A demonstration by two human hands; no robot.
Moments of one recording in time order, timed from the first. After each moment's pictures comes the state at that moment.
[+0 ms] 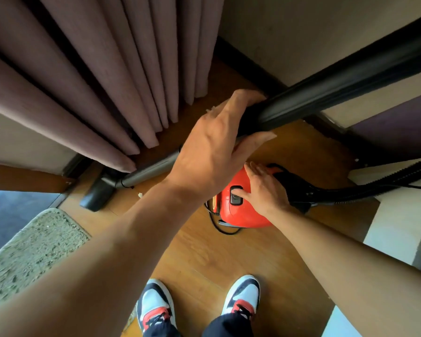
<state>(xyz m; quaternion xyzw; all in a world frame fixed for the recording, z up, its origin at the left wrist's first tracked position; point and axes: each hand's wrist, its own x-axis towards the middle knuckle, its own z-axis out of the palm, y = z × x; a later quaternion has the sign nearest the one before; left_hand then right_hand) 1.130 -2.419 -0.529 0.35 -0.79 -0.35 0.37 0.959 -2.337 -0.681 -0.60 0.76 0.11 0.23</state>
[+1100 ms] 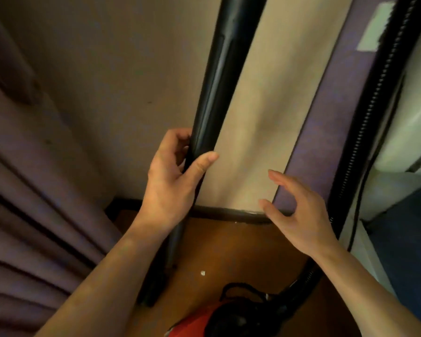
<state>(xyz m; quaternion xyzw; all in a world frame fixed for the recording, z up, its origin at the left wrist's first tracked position) 0.896 -2.490 -0.446 0.18 -0.76 -0.46 0.43 0.721 -2.329 -0.528 -0.47 0.77 -0.42 0.00</state>
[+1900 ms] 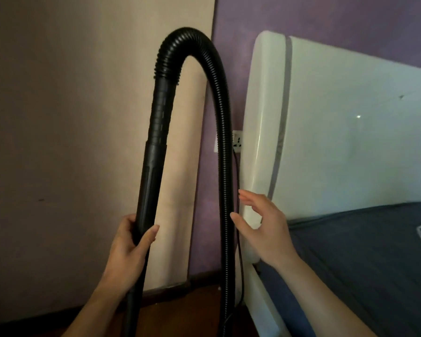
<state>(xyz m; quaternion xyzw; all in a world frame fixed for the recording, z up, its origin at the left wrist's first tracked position) 0.823 -2.473 -0.440 0.17 -0.73 -0.57 0.34 0.675 -2.242 -0.405 -0.36 0.79 -0.46 -0.17</state>
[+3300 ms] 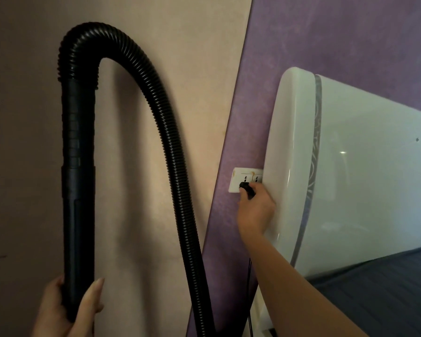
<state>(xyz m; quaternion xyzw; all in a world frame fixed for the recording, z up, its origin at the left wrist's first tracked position) 0.791 -2.567 -0.476 0.27 -0.58 -0.57 0.51 0.533 -2.403 -0.363 -0.05 0.78 -0.53 -0.33</state>
